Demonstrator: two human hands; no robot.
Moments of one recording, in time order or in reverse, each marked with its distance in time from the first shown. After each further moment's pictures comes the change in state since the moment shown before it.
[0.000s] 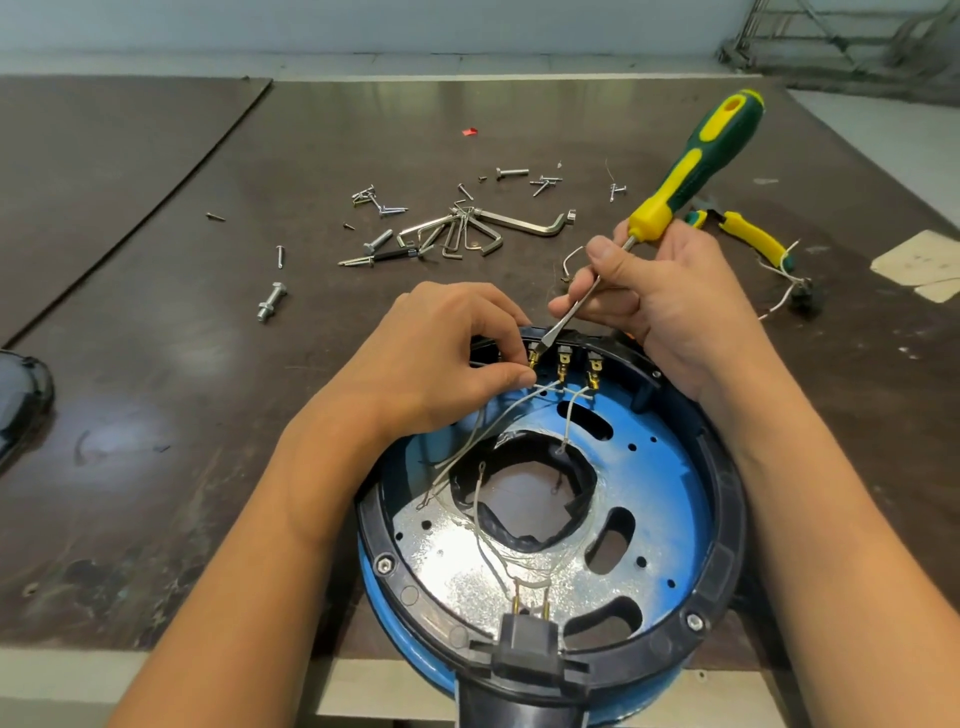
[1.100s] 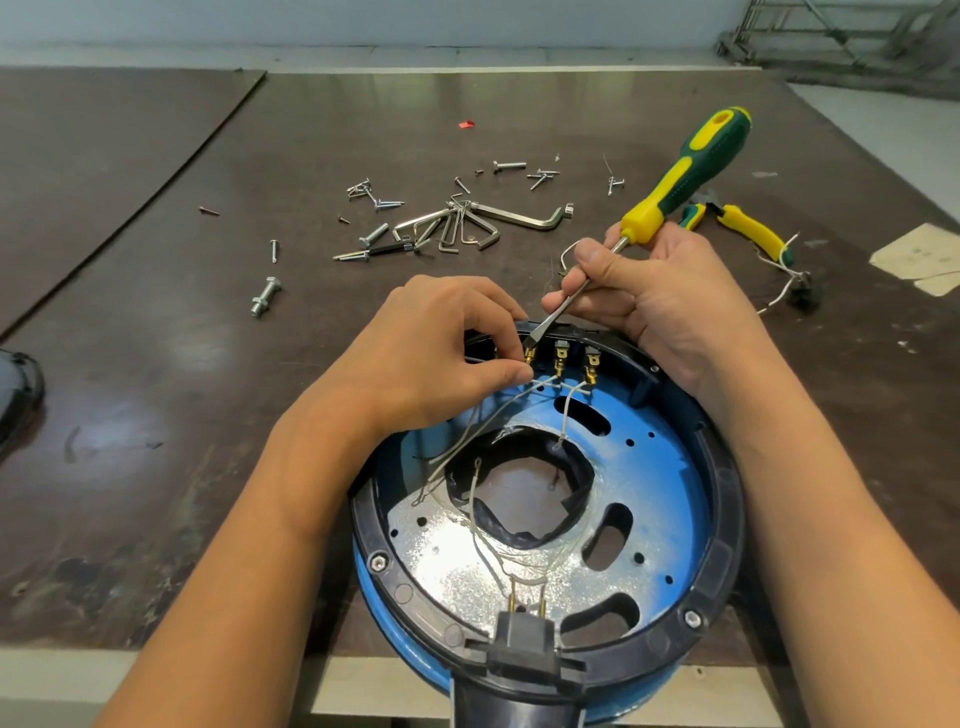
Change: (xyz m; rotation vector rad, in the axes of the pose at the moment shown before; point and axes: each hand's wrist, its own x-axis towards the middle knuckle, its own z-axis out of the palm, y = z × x) left_hand 0.000 -0.003 0.000 -0.037 -0.001 0.017; right_hand -0.003 -0.003 0.004 0.076 0.015 0.114
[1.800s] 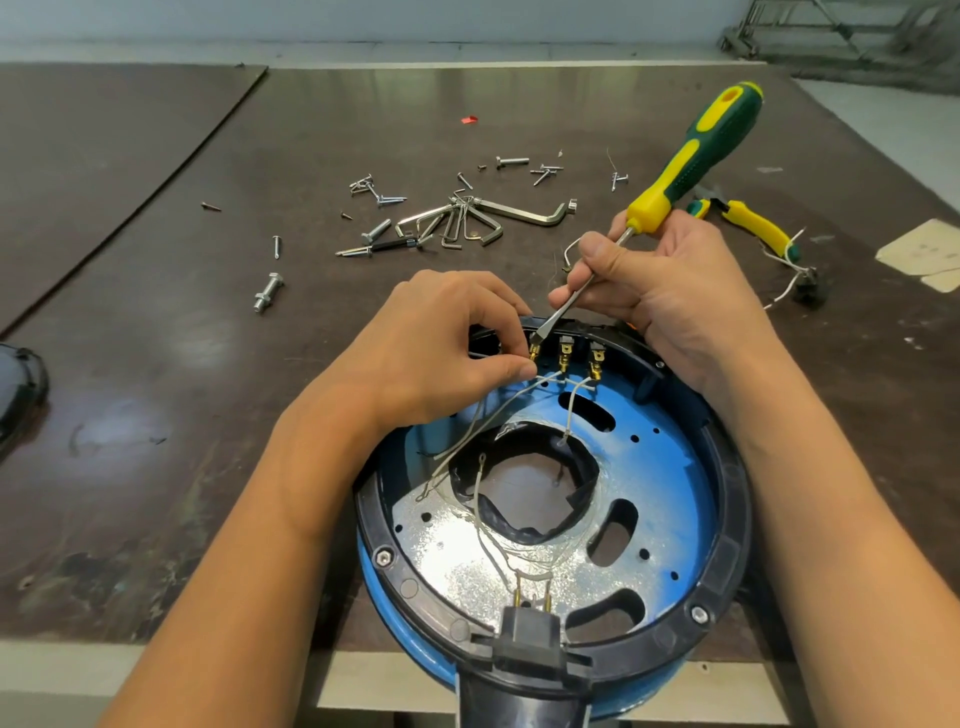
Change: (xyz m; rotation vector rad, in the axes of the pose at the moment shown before) left_hand 0.001 -0.002 0.001 0.002 -0.005 0.000; right_hand 0.001 0.001 -0.001 -0.047 -0.020 -0.087
